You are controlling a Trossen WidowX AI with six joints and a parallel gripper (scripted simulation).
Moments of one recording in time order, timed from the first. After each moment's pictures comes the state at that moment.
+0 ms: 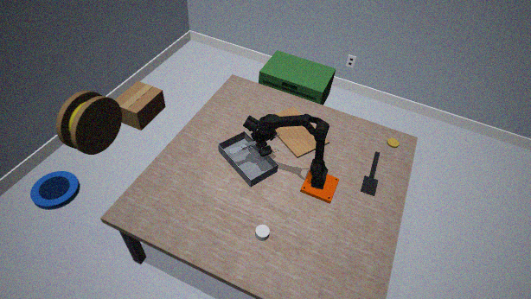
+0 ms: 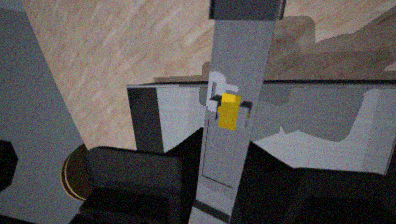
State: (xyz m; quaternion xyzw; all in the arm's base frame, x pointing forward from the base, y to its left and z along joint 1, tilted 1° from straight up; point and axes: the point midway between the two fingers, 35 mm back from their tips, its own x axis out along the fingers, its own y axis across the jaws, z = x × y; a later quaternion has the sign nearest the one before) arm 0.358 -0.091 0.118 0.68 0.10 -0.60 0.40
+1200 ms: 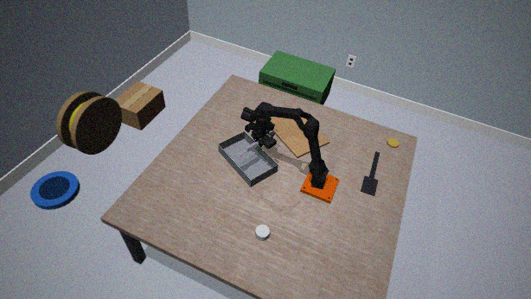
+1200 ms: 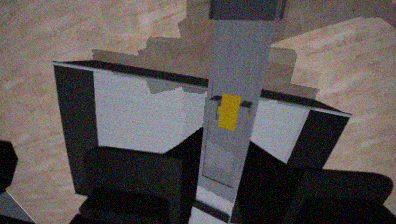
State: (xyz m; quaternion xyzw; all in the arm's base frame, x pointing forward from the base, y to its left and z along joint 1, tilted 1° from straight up) arm 0.347 -0.096 0.119 0.62 0.32 -0.63 0.34
